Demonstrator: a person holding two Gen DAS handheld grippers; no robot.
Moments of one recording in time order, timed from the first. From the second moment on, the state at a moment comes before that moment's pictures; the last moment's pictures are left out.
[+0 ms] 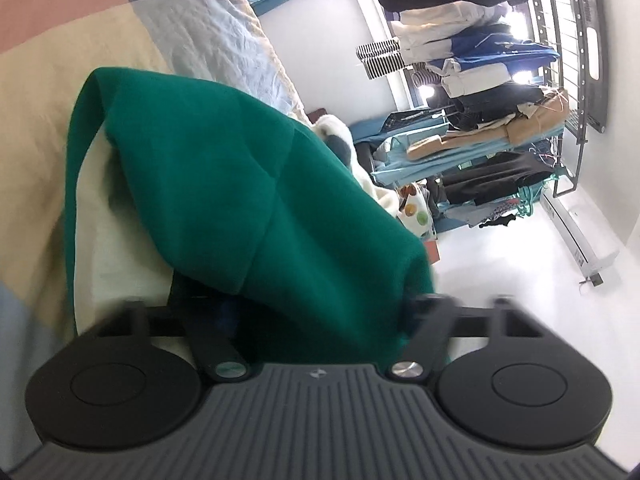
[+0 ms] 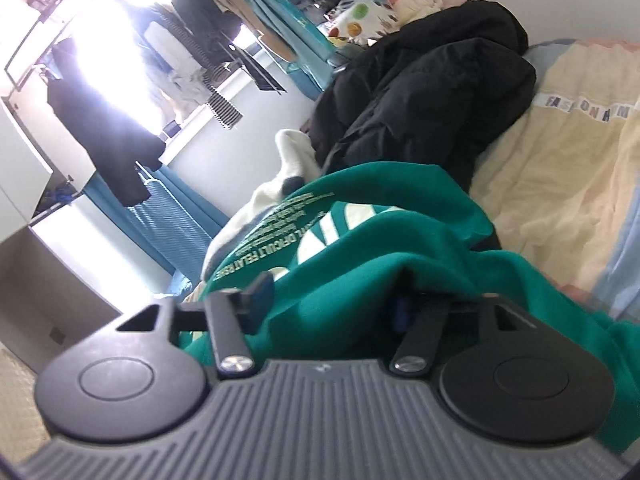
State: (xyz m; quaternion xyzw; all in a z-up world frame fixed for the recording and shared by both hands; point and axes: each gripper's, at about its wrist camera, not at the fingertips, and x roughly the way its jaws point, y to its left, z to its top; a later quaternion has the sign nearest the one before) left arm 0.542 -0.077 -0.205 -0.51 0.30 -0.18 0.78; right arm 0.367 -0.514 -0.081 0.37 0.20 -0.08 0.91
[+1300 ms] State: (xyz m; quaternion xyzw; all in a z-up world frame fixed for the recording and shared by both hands) left arm 0.145 0.052 0.154 -0.36 0.07 -0.17 0.92; right arm 0.120 -0.432 0.178 0.24 0.08 0.14 0.96
